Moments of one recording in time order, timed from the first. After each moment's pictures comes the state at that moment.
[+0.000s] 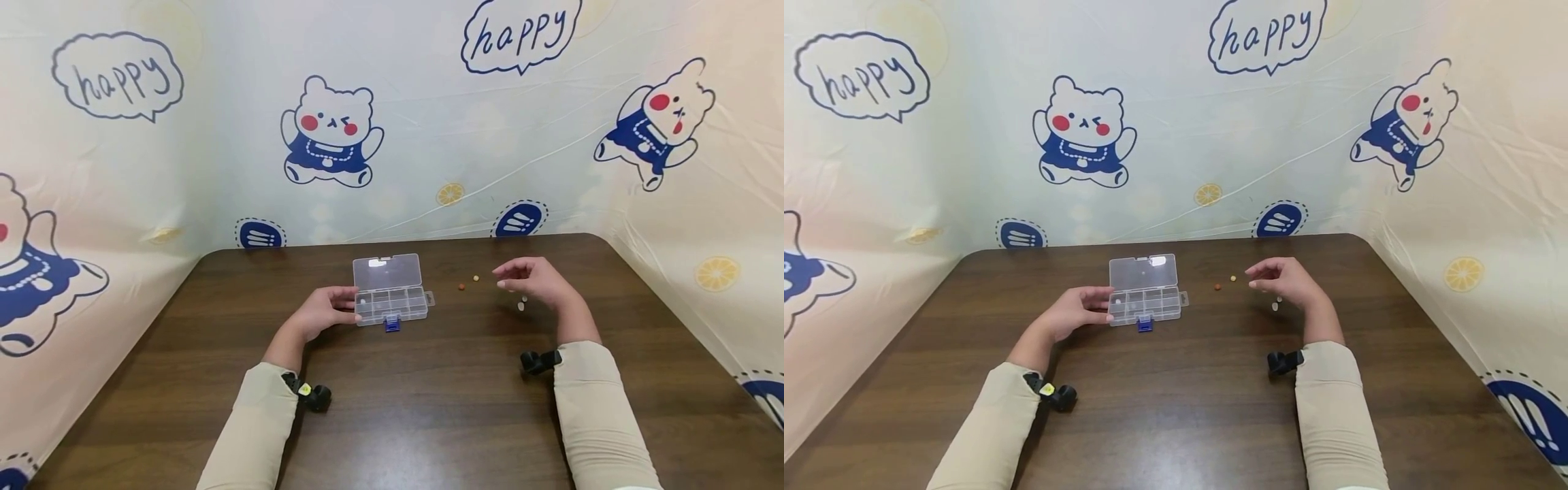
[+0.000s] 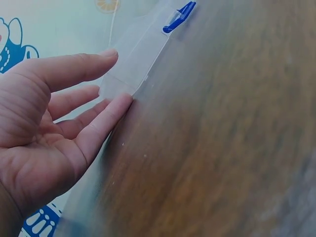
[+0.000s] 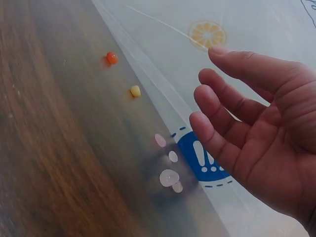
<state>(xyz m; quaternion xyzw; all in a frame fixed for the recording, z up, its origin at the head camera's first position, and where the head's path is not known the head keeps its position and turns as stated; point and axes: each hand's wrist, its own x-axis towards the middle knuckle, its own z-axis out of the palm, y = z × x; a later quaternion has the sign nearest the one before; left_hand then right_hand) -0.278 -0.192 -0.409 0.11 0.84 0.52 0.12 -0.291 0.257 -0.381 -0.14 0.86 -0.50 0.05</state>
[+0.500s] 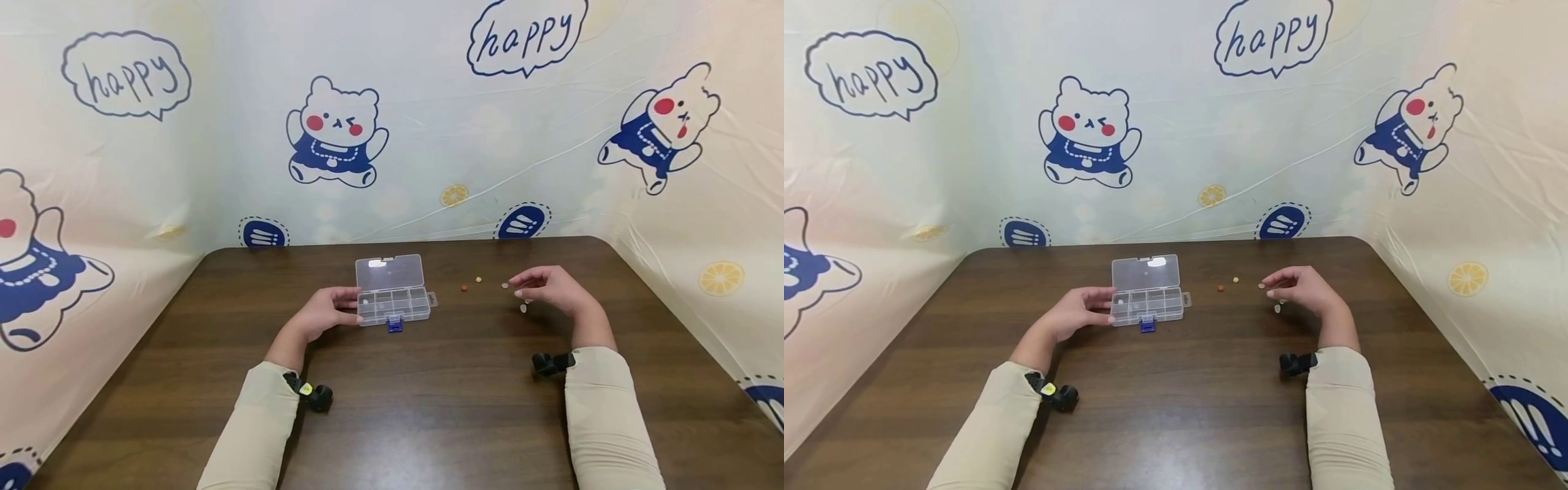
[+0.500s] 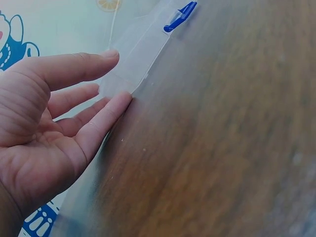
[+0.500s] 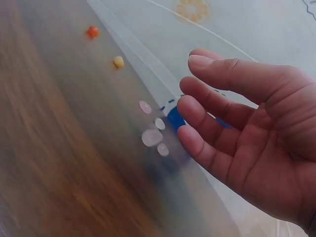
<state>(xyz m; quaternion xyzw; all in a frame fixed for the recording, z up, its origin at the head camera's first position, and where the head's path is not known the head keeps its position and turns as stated) -0.279 -0.194 -0.413 0.11 0.83 0.53 0.12 -0.284 0.282 -0.387 -0.15 0.87 -0.47 0.07</state>
